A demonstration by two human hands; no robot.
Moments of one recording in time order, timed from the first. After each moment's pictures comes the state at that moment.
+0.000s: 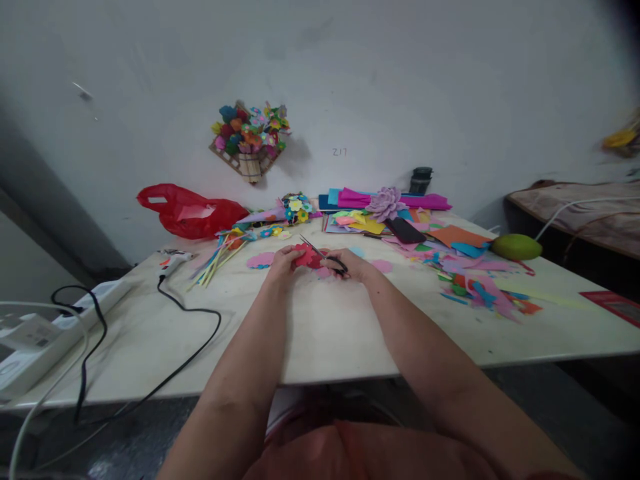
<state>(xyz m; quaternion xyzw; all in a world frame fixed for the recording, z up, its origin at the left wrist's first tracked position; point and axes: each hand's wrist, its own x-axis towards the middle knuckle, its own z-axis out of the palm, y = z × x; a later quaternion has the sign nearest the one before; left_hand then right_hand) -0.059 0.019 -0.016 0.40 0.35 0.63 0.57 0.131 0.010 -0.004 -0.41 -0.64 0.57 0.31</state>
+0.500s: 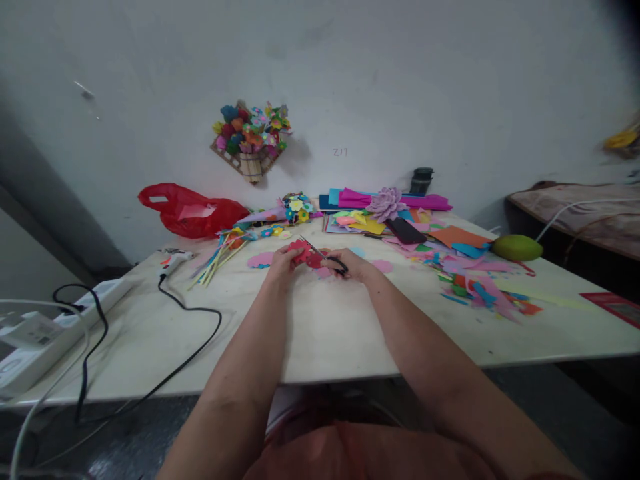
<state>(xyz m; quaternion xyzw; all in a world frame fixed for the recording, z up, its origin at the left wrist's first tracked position) -0.058 0.018 -0.013 0.39 0.34 0.64 0.57 0.132 0.018 -0.012 -0.41 -0.65 0.56 0.31</state>
